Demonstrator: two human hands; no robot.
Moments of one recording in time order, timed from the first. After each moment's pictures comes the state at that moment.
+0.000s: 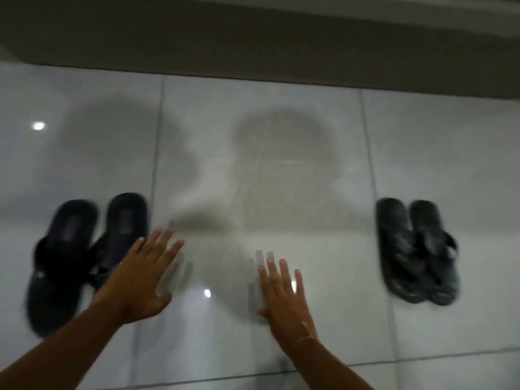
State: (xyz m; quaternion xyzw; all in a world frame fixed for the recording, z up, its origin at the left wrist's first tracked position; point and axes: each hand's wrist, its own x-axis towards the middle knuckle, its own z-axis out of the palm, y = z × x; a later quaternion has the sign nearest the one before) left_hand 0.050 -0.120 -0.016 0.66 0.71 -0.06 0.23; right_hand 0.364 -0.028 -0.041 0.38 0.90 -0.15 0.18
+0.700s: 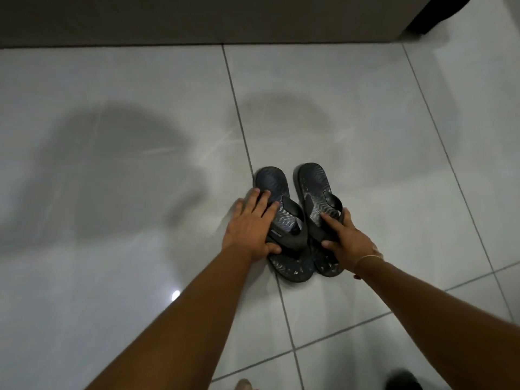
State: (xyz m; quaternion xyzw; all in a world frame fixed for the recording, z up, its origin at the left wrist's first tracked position) left_hand 0.467 0.170 -0.087 0.72 0.64 -0.02 0.27; right_hand 0.712 0.217 -0.051 0.63 0.69 -0.31 0.18
